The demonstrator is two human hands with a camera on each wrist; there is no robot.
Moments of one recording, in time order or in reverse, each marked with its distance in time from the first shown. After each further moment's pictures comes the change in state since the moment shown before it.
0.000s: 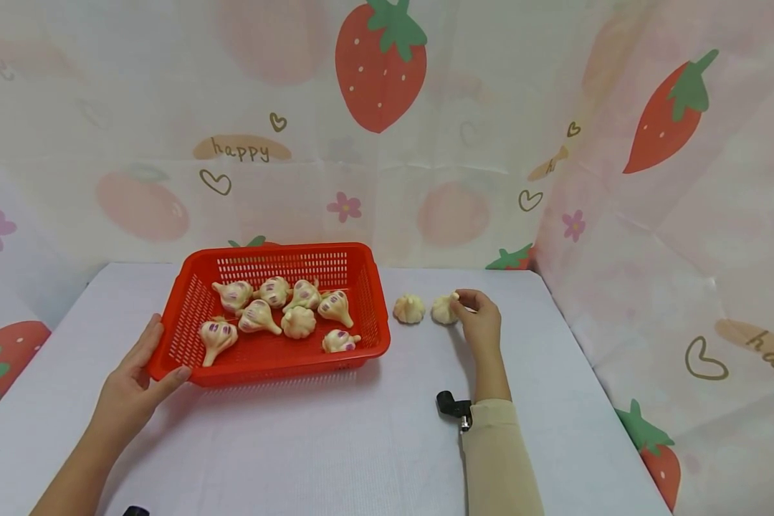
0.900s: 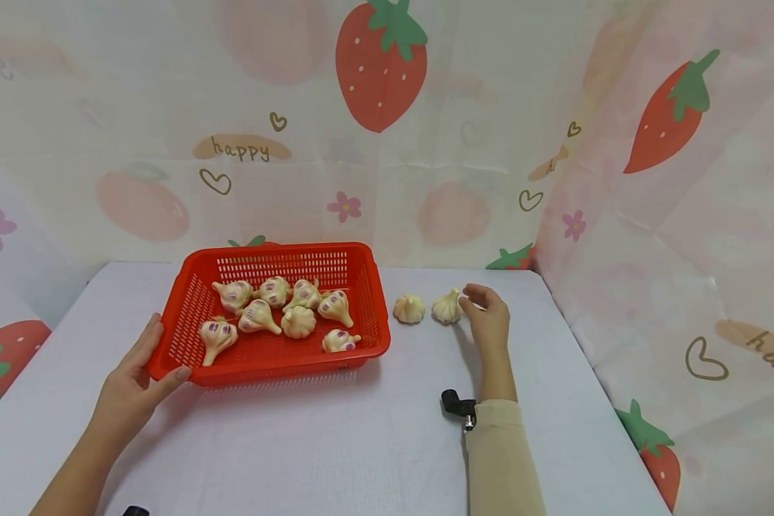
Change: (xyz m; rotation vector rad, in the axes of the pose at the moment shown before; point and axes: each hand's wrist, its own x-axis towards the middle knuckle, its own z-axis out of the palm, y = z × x) left_hand 0.000 0.002 -0.001 -0.008 -0.004 -0.004; right_hand 0.001 -0.003 -0.012 0.023 0.040 -0.040
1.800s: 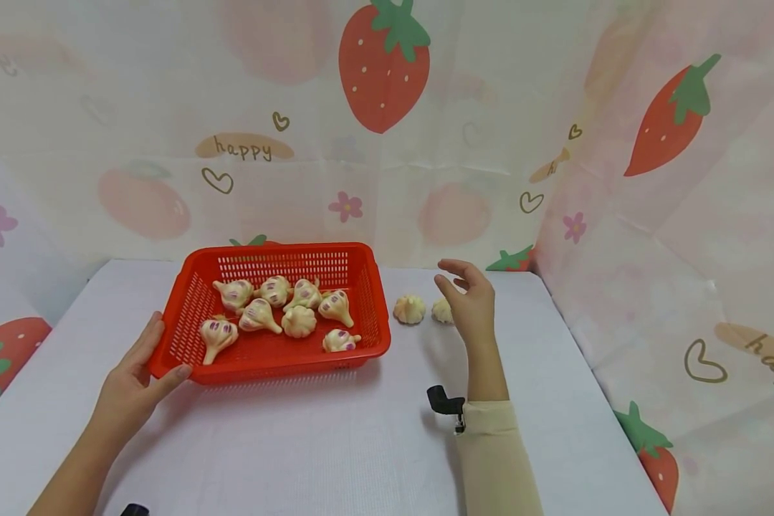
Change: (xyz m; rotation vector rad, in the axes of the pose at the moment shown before) left_hand 0.000 -0.001 0.001 0.018 0.013 0.007; right_hand -0.038 -0.111 0.015 0.035 -0.092 -0.216
